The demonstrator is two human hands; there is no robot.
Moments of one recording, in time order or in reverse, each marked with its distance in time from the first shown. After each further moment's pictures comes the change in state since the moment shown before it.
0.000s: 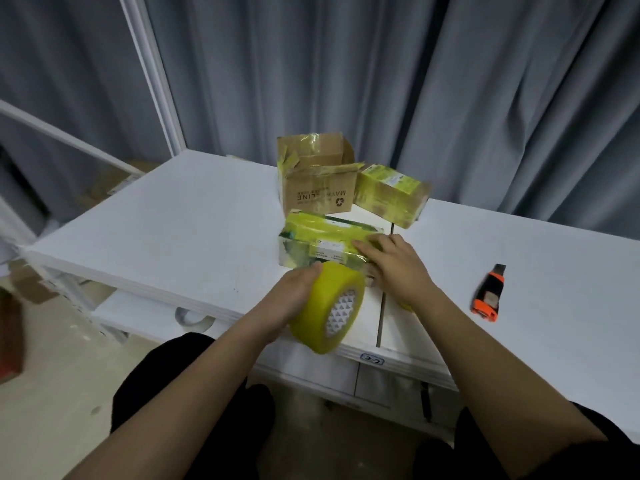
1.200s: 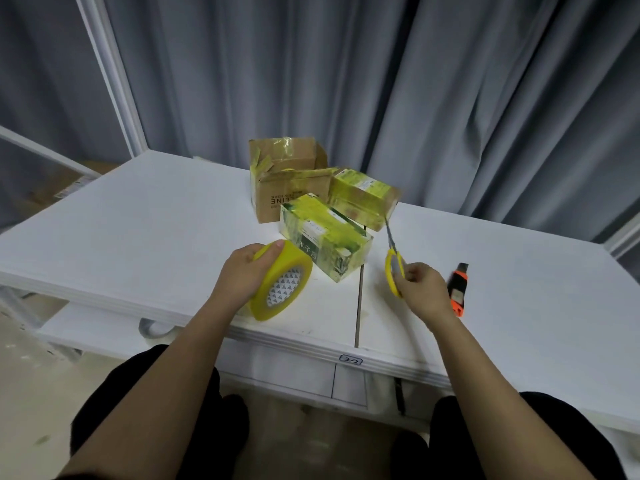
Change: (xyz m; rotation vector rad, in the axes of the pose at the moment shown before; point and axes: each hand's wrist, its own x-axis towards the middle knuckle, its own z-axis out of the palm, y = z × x) left_hand 0.045 -0.009 -0.040 0.202 0.288 0.178; right_hand -0.056 0.012 -0.025 0.752 0.188 0.852
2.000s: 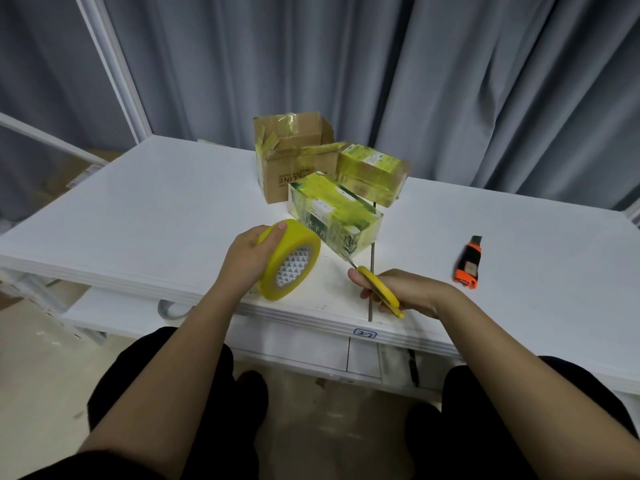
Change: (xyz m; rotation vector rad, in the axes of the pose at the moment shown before) left_hand -0.011 -0.004 -0.009 0.015 -0.033 0.010; right_hand -0.038 -0.033 0.012 -0.138 -0.805 0.185
